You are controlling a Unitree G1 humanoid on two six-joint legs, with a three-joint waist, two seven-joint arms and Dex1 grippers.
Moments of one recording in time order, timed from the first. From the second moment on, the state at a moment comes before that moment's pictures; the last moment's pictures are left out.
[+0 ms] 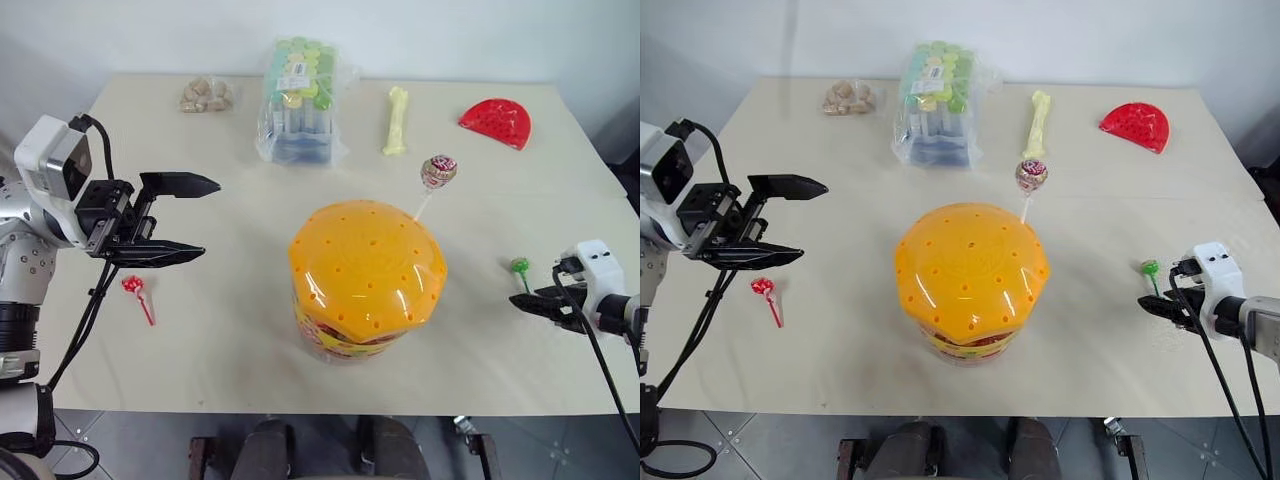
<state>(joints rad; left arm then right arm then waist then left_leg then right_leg) -0.66 0.98 0.08 0.21 -0.95 0.34 -1.50 -0.13 -1.01 -0.37 -0.11 0.58 1.05 0.66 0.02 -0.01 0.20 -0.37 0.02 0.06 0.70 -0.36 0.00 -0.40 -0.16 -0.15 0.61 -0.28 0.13</state>
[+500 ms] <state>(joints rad) -0.70 0.98 0.08 0.21 -0.95 0.35 -1.50 -0.28 -0.98 -0.72 -0.55 0.98 1.17 0.67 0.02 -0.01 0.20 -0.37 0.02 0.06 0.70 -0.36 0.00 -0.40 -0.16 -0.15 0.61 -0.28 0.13</state>
